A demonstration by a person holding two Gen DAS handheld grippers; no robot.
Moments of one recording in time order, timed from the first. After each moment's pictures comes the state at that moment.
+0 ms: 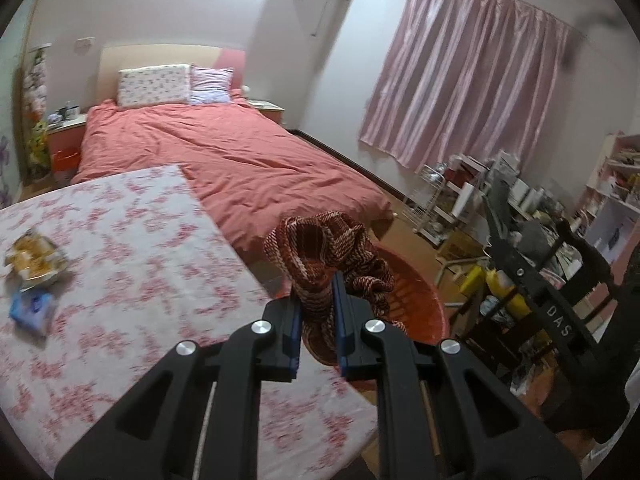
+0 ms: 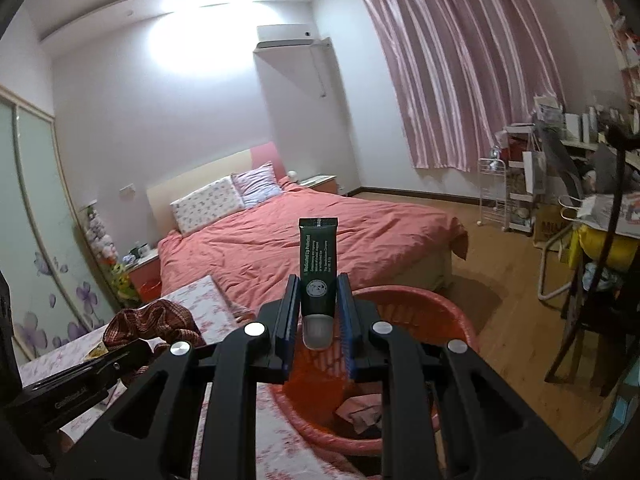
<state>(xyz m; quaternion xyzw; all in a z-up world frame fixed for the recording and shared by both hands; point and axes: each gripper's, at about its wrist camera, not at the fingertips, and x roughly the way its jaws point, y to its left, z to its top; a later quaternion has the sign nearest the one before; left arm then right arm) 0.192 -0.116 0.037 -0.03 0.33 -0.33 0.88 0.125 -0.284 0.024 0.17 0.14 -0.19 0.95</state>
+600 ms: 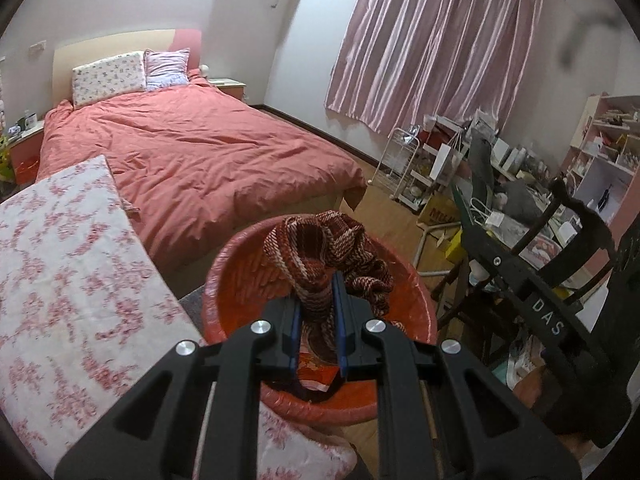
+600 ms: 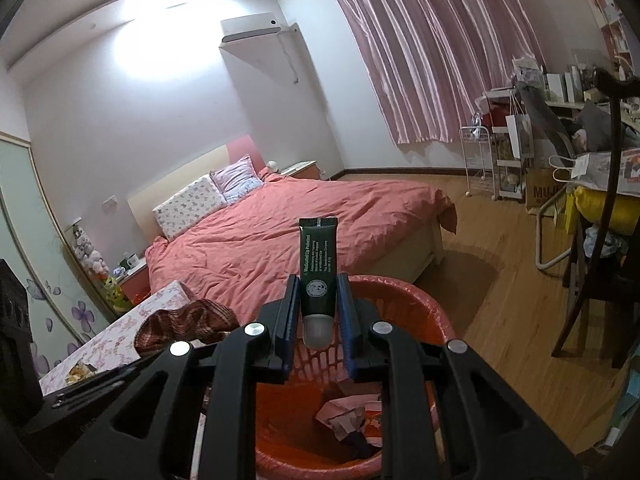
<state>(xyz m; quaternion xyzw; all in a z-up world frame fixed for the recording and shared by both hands) 0.219 -0.224 -0.006 0.01 0.36 -0.38 0.85 0.132 -0.334 -0.006 0.23 0.16 -0.20 0.94</state>
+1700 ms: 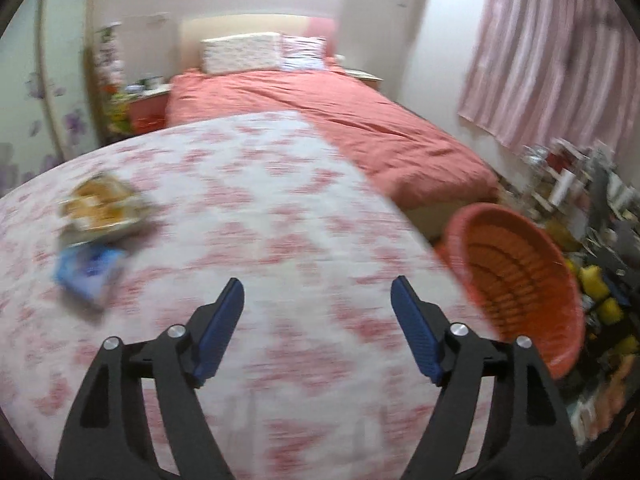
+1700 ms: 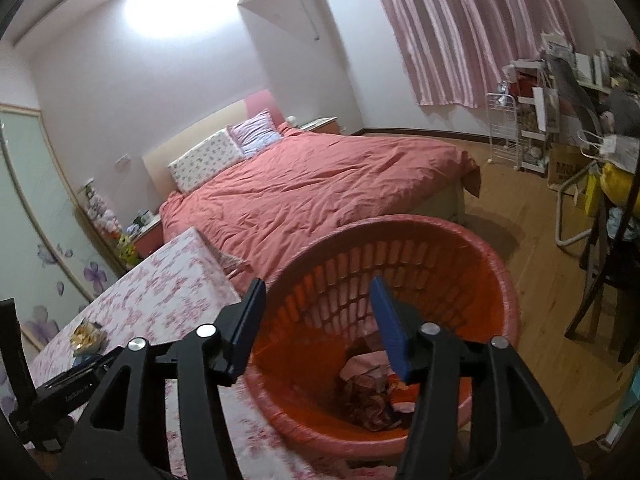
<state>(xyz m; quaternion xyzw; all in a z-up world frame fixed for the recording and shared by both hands) 0.261 -0.044 -0.047 0.00 0.38 -0.14 0.91 0.155 -0.292 -0.021 0.22 0.24 -0.15 0.94</state>
